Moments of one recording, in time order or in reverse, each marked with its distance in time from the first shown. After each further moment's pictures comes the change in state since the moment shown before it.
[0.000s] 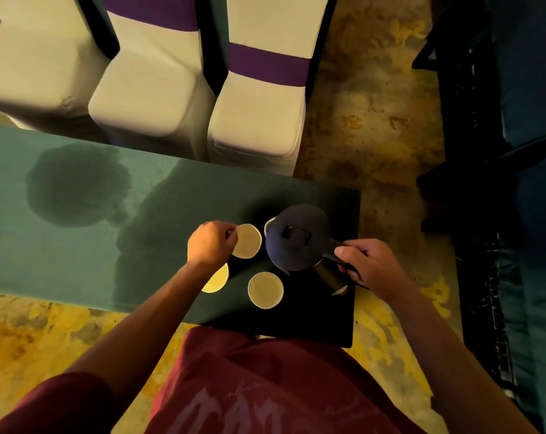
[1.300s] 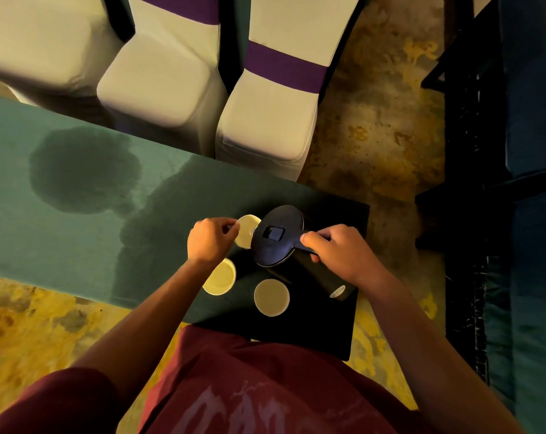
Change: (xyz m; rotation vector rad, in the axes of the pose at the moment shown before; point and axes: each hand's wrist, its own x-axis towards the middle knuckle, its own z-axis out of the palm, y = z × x) left_hand 0.018 -0.033 0.003 -0.212 0.112 -0.074; right_hand 0.047 -0.064 0.050 -0.432 -0.041 0.085
